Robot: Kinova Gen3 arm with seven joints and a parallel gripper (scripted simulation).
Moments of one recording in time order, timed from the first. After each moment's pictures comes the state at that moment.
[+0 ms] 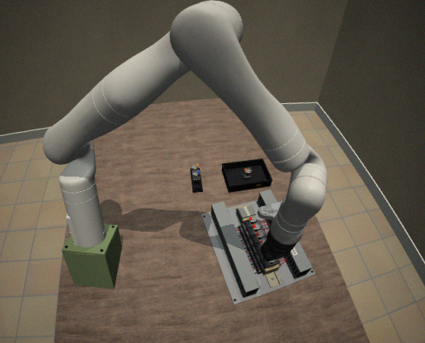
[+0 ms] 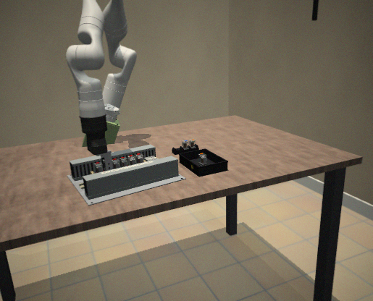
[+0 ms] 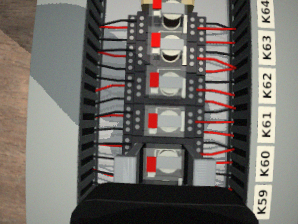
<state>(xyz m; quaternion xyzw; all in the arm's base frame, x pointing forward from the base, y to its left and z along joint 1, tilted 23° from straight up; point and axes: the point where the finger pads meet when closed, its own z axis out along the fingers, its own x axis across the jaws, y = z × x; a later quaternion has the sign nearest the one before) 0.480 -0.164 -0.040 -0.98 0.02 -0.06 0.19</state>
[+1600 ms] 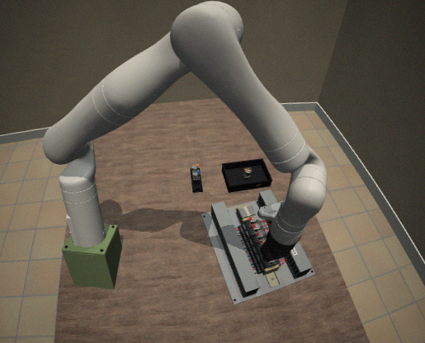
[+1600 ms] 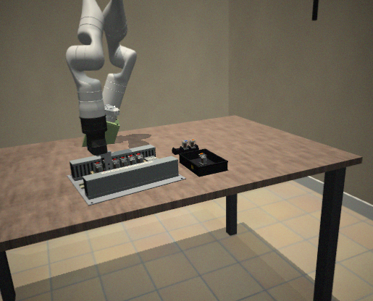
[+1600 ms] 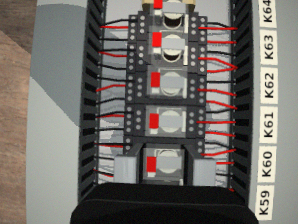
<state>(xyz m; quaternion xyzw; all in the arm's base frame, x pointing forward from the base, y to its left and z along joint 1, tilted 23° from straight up) 0.479 -0.163 -0.042 -0.98 0.02 -0.06 0.19</state>
